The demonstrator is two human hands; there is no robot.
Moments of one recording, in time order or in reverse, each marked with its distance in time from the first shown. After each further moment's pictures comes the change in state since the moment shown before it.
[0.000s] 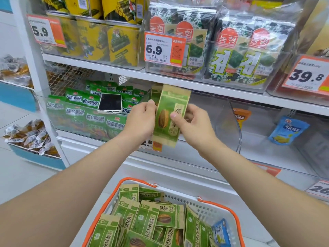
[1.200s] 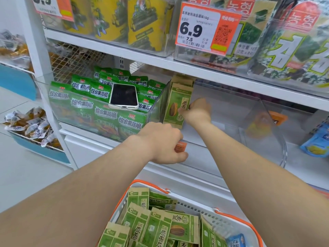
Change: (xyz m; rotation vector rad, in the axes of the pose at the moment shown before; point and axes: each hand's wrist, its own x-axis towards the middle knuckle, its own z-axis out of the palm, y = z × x) left_hand 0.020 -0.043 -0.007 1.171 -0.530 0.468; right_hand 0.148 0.081 0.070 -0.736 0.094 0.274
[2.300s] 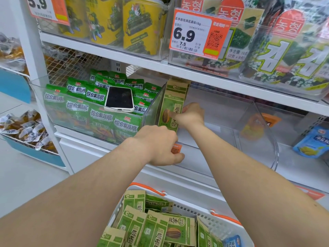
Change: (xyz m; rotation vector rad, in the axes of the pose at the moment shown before) left_hand 0.000 0.005 -0.006 -0.050 -0.067 -0.041; right_hand -0.018 -0.007 -0.004 0.202 -0.095 0.069
